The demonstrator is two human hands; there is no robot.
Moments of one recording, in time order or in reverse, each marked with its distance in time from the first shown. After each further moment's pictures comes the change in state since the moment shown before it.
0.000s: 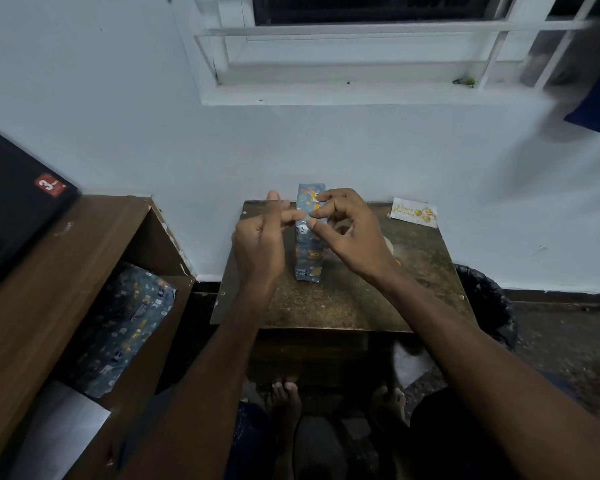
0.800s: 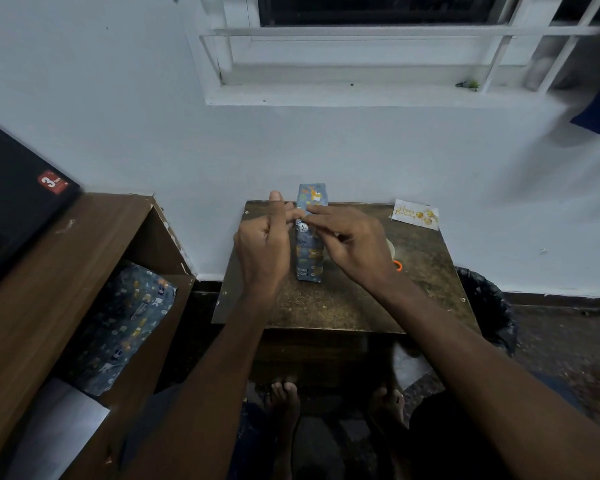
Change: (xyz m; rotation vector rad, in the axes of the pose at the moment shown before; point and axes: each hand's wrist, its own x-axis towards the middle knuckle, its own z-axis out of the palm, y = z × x) left_hand -0.002 0.000 0.001 0.061 0.038 0.044; right_hand -0.007 -0.002 0.001 -0.364 0.023 -0.302
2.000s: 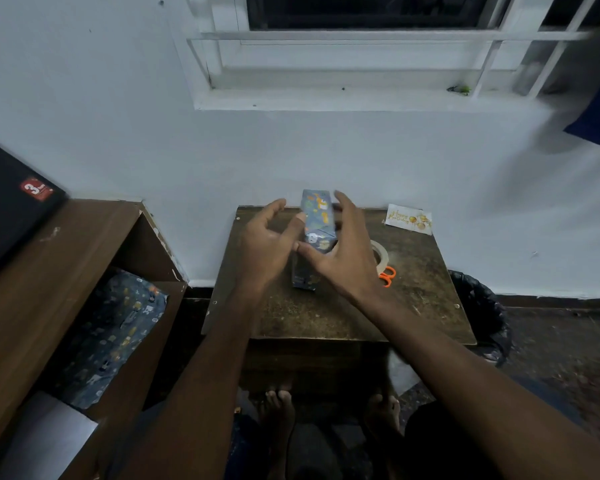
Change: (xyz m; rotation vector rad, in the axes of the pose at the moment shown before) left_hand 0.021 -0.004 0.007 0.168 -0.197 -0.094; right_hand -0.005 -0.011 0.006 0.182 -0.011 0.477
